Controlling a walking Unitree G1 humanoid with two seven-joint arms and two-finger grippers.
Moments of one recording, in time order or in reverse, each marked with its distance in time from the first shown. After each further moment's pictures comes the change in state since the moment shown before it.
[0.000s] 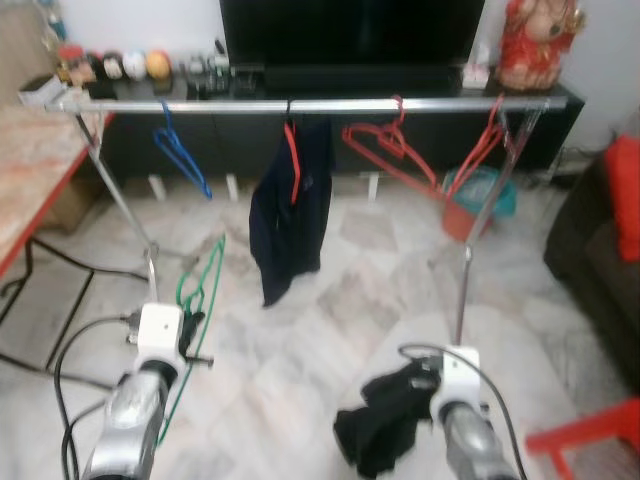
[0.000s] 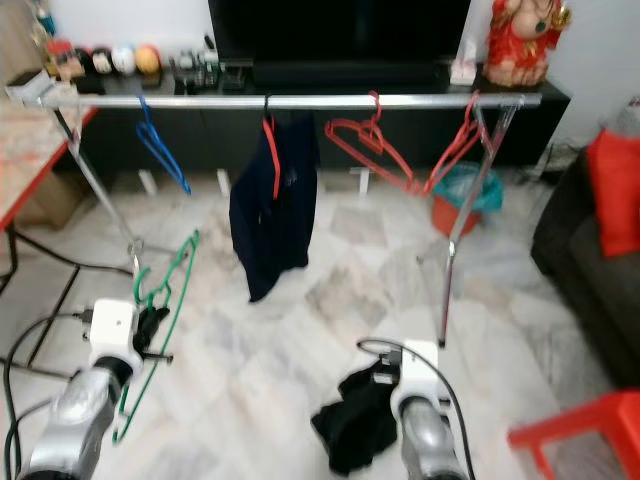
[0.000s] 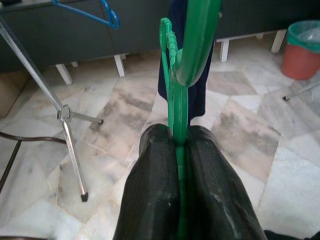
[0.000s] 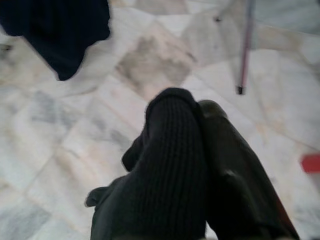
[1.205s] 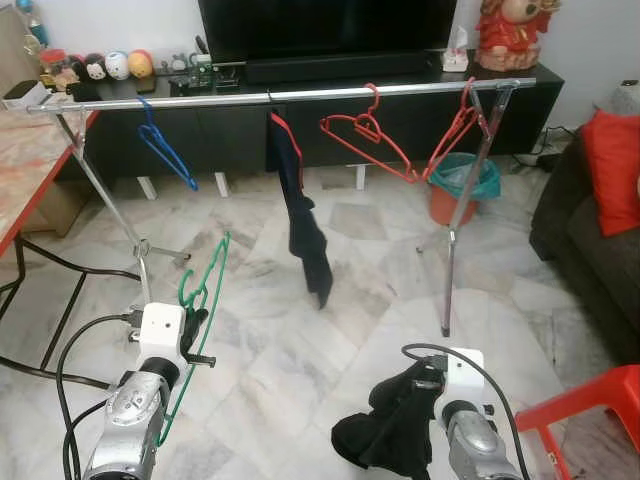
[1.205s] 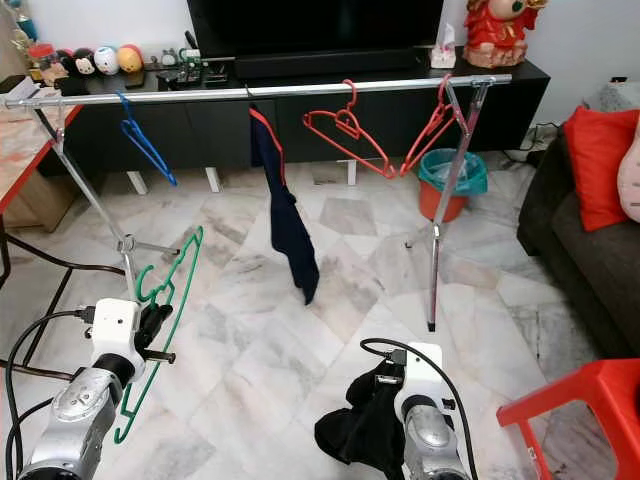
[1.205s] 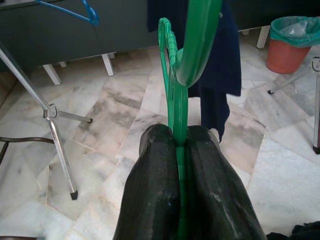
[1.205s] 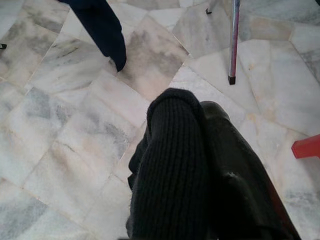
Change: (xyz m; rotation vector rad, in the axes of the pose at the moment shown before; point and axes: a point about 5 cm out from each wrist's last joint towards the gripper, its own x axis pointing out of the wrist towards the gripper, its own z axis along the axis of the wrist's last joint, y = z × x) left arm -0.001 0.002 0.000 -0.004 -0.006 -0.005; right arm 0.001 0.004 0.002 0.006 -0.006 0.005
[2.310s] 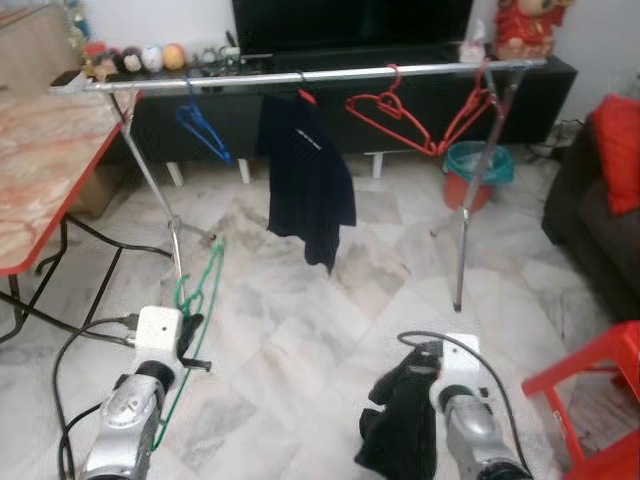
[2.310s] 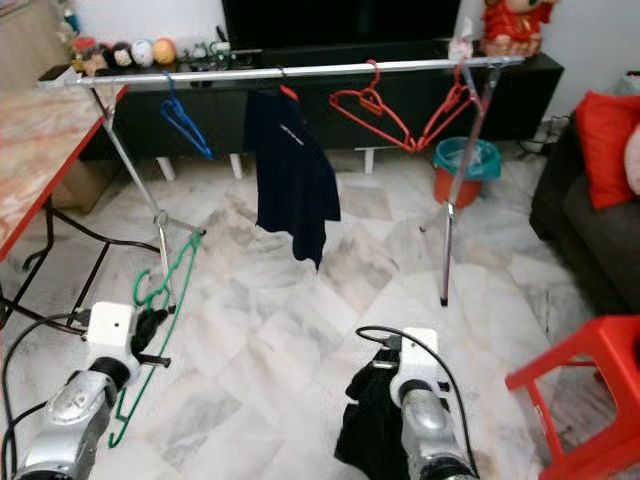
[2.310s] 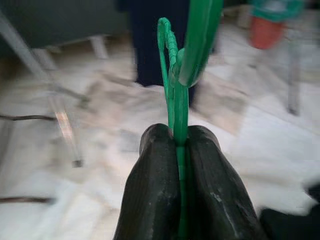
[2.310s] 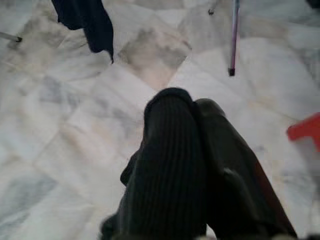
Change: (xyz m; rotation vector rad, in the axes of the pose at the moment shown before) left arm 0.000 -0.012 -0.001 0.014 0.053 -0.153; right arm 0.009 -0.009 0.025 -0.029 -0.059 -0.008
